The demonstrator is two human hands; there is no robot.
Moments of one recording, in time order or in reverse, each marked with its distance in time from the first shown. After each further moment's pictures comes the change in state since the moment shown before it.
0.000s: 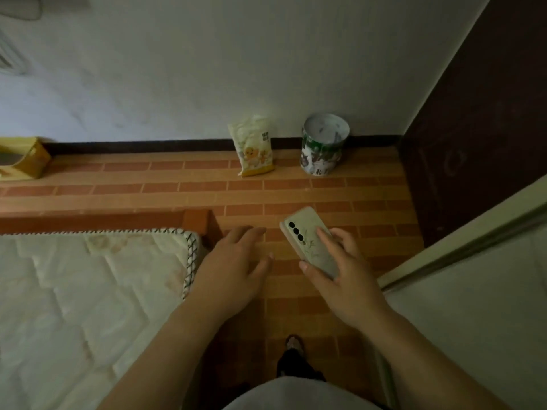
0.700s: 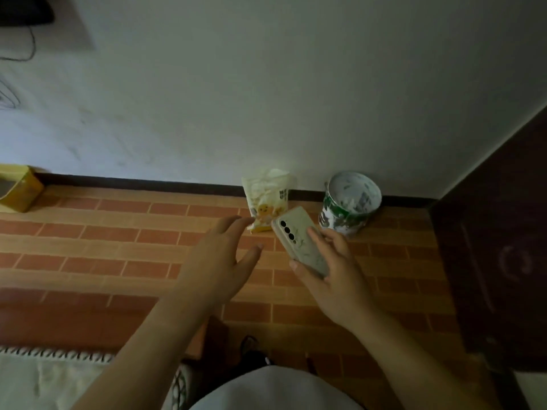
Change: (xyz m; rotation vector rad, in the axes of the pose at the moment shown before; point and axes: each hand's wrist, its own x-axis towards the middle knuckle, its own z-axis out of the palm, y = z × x) left_hand 0.369 -0.124 -0.114 -0.017 0.113 -0.045; right_hand 0.416 -0.057 0.013 0.025 -0.049 -0.093
